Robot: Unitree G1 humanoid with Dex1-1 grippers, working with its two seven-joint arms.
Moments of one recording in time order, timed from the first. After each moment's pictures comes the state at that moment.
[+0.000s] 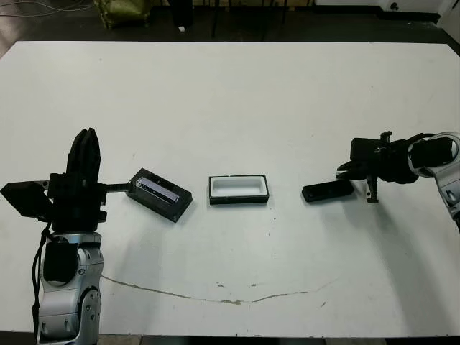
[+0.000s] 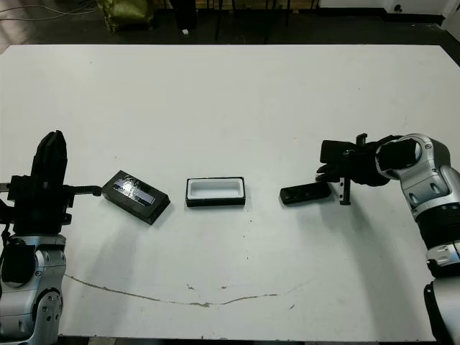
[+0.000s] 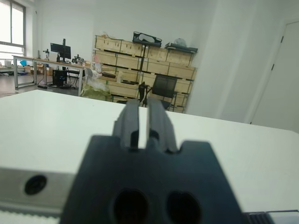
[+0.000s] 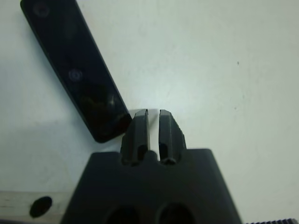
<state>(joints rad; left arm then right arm) 0.05 0.13 0.18 -0.32 -0.30 -0.11 -0.11 -0.73 -0.82 0.34 0.60 -0.29 -0.08 1.18</state>
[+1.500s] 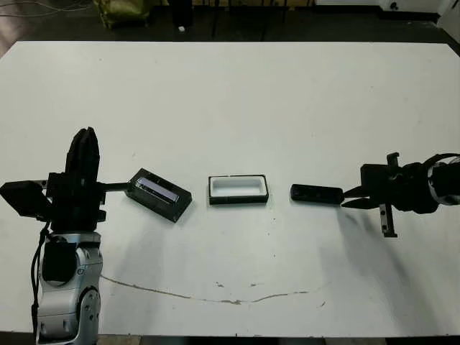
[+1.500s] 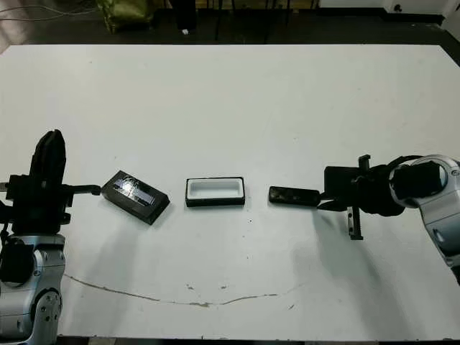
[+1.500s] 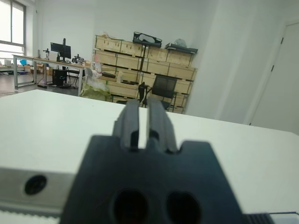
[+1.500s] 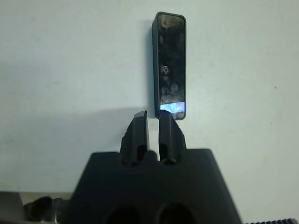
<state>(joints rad) 0.06 0.13 0.18 -0.34 -0.31 -0.10 -0.11 -0.41 -1.00 0.24 -0.04 -0.10 0.22 1.27</state>
